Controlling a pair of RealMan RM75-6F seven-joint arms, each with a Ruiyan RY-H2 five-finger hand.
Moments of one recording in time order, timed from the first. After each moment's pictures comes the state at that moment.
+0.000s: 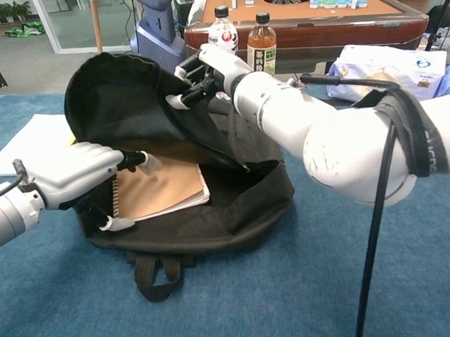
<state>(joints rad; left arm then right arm) -0.60 -1.69 -0.09 -1.23 1.48 1.06 0.24 1.06 -2.01 0.53 -1.03 -0.97 0.84 0.13</state>
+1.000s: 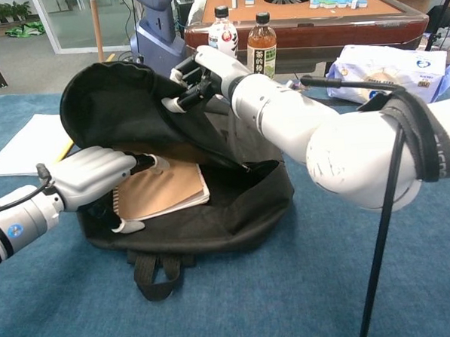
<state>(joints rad) -0.63 -1.75 -0.10 -1.19 1.39 1.03 0.36 1.05 -2.00 0.51 -1.07 -0.98 0.85 0.13</state>
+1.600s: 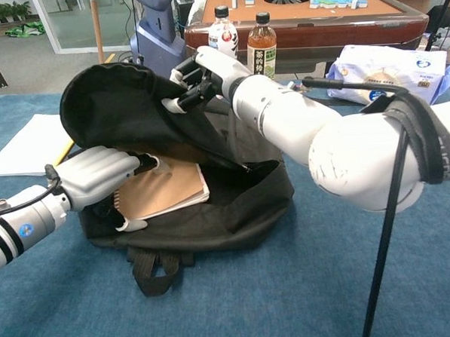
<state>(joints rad) -0.64 -1.79 -0.10 -1.13 1.37 1.03 0.38 1.05 -2.00 0.51 -1.08 -0.98 0.86 0.13</state>
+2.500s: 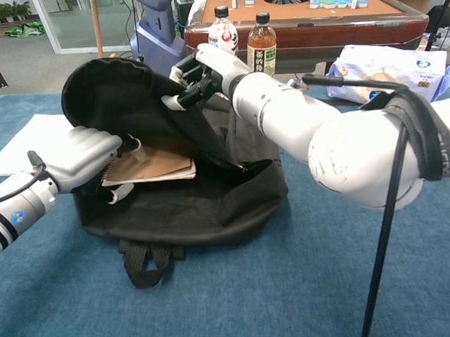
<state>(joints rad) -0.63 -1.83 -0.13 -1.01 1.40 1.15 0.36 1.05 -1.99 0.52 -1.07 -0.98 0.85 0.14</state>
